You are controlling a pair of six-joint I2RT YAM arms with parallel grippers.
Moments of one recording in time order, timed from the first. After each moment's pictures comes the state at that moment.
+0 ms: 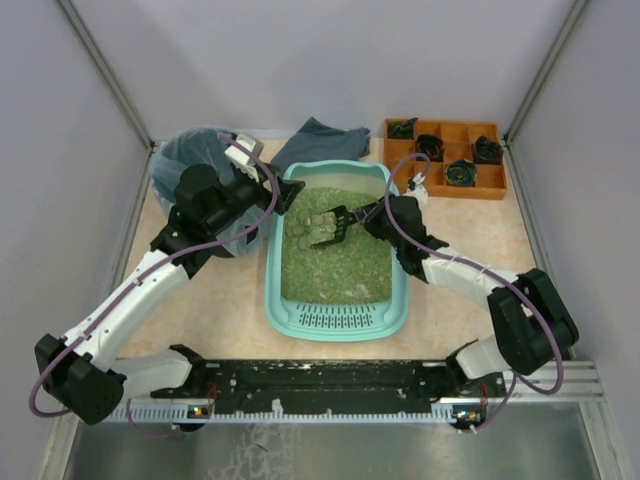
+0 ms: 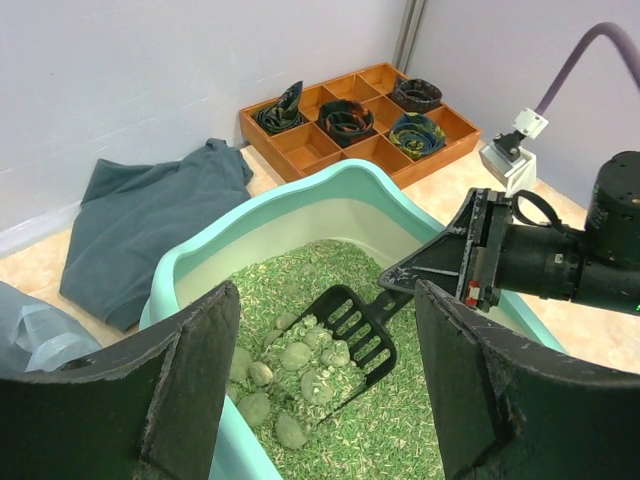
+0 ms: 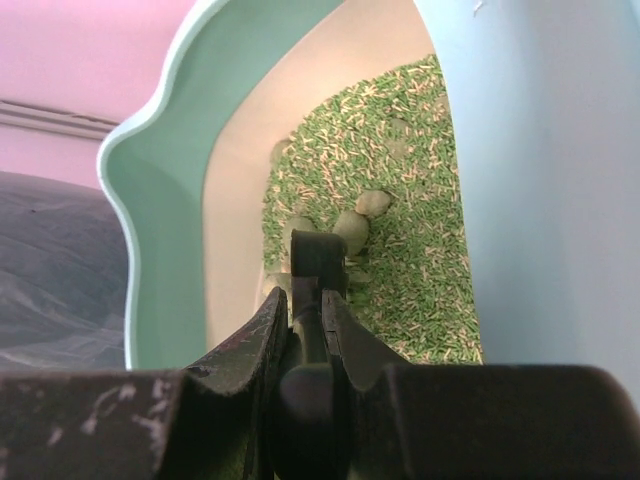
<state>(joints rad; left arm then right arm) -0.54 1.16 1.08 0.07 0.20 -0.10 0.52 1.42 0.74 0.31 0.15 1.03</state>
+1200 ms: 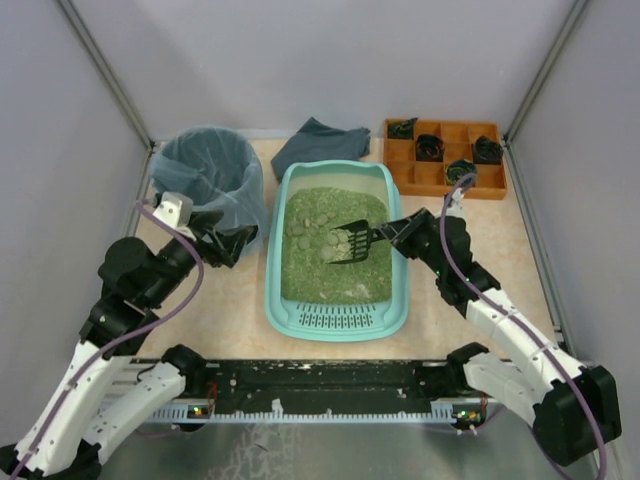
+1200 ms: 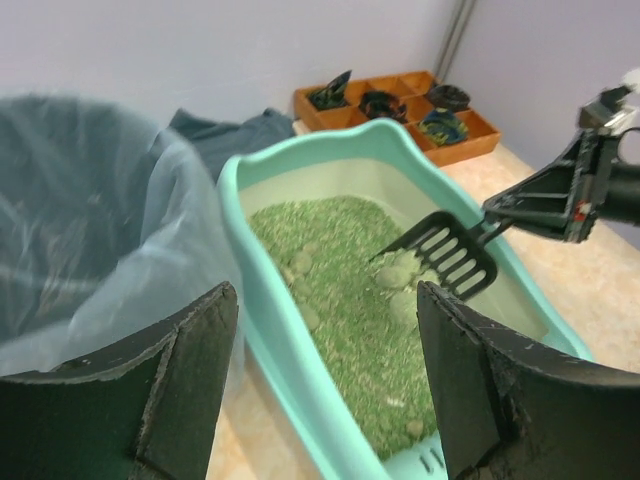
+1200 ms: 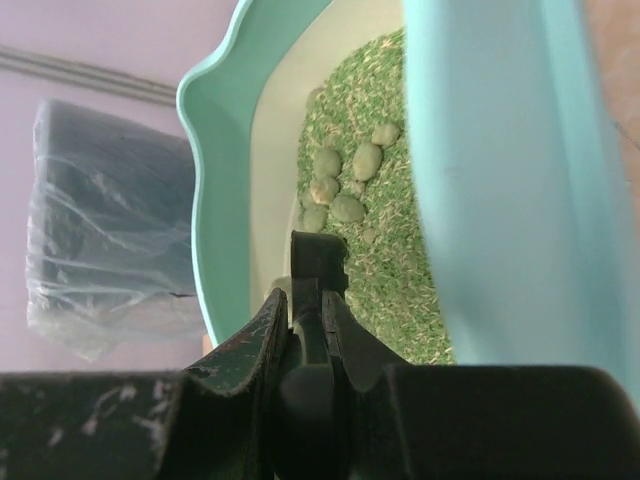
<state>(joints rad) -0.54 0.65 0.93 -0.25 0.06 -0.14 0.42 0.93 0.61 0.01 -0.01 1.03</state>
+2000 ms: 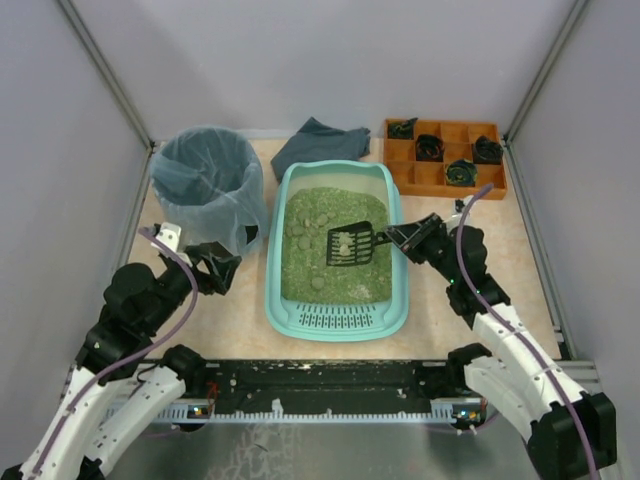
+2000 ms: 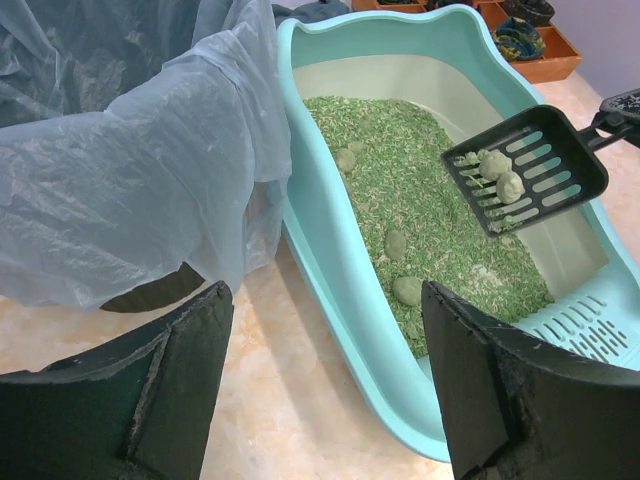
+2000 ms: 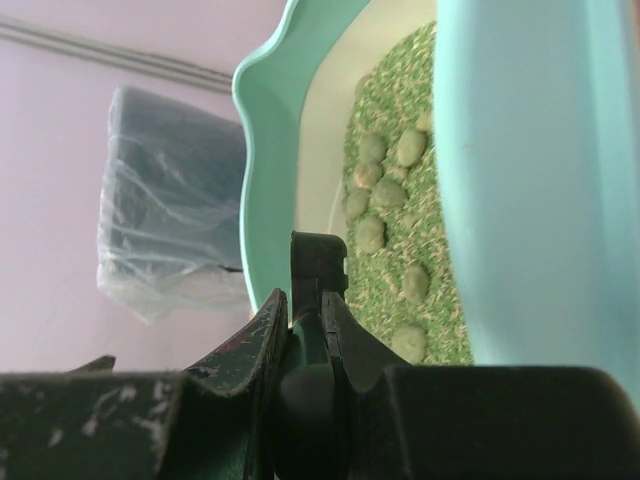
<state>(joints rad) -0.54 0.41 0.78 -0.52 -0.08 -0.20 0.30 0.79 0.50 0.07 -0.19 1.08</state>
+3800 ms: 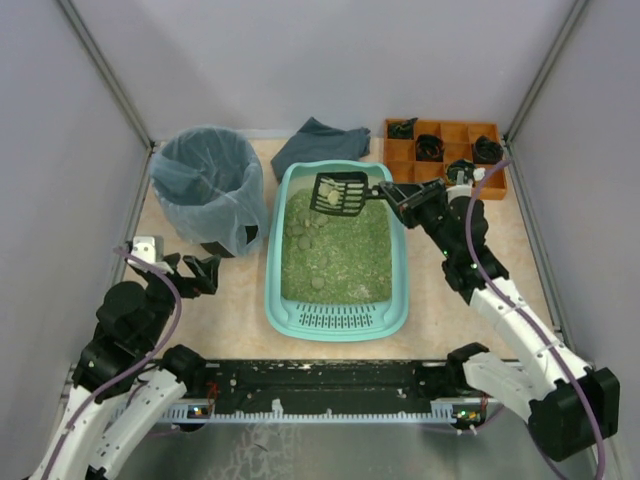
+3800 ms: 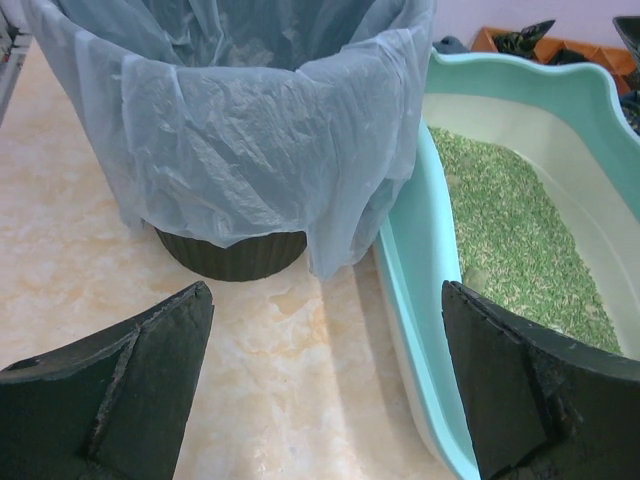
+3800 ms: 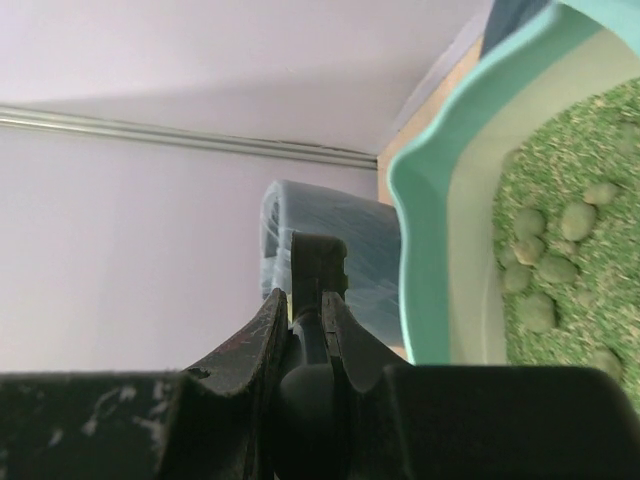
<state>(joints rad) -0.53 0.28 0.72 -0.58 -0.34 -0.25 0.37 0.91 0.71 0.16 -0.08 1.33</state>
